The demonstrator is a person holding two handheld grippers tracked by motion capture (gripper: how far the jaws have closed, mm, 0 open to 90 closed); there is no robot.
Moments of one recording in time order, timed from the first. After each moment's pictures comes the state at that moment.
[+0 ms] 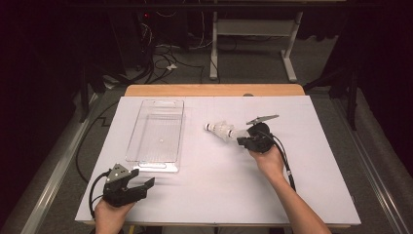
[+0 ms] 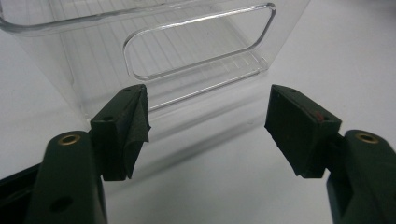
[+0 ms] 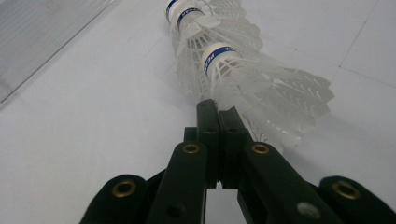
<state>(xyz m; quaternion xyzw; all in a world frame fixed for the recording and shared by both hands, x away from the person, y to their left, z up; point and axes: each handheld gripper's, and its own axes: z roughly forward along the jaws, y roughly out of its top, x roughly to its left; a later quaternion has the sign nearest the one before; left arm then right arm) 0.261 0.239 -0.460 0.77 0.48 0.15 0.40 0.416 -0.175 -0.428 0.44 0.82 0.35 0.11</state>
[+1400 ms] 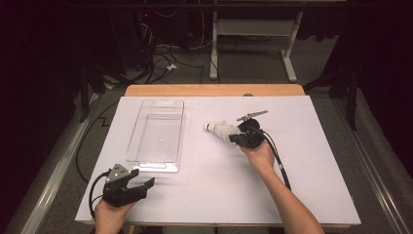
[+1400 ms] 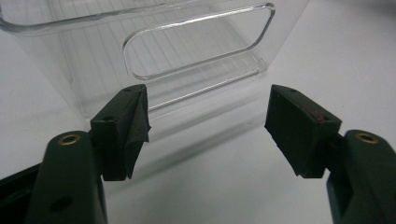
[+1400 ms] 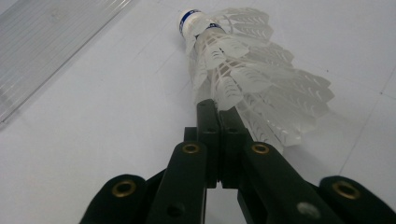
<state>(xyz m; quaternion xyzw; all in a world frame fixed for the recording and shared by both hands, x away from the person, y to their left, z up) 0.261 0.239 -0.460 0.77 0.48 0.15 0.40 0.434 -0.151 -0.433 0.44 0.82 0.35 0.09</state>
